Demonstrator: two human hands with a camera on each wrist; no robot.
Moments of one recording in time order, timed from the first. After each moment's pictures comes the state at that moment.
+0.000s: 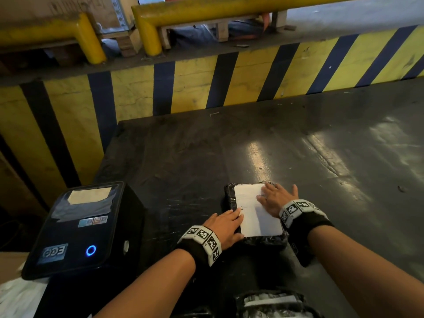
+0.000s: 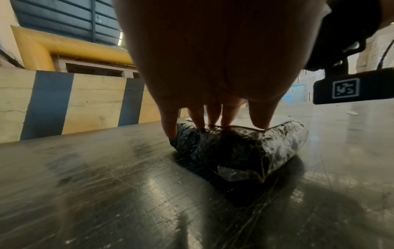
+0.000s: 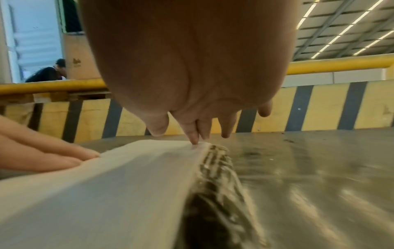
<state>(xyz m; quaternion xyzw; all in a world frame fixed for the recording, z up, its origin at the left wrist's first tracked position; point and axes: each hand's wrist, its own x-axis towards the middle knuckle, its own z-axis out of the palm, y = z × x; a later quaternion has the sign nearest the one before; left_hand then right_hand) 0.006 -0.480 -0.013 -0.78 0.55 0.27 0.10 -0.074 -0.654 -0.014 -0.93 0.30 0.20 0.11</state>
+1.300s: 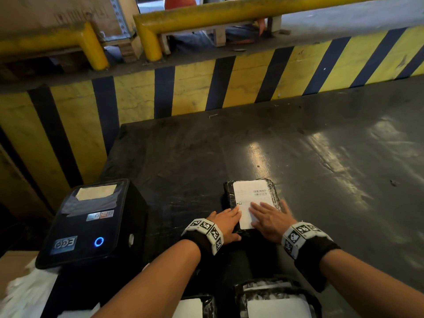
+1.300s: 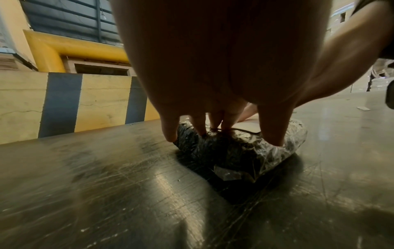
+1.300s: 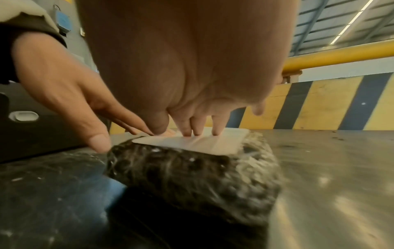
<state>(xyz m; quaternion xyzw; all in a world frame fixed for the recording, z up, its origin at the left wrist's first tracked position) -0.001 -0.477 -0.015 -0.78 0.54 0.29 0.12 -0.121 -0.605 -0.023 -0.95 0.18 0.23 0.09</state>
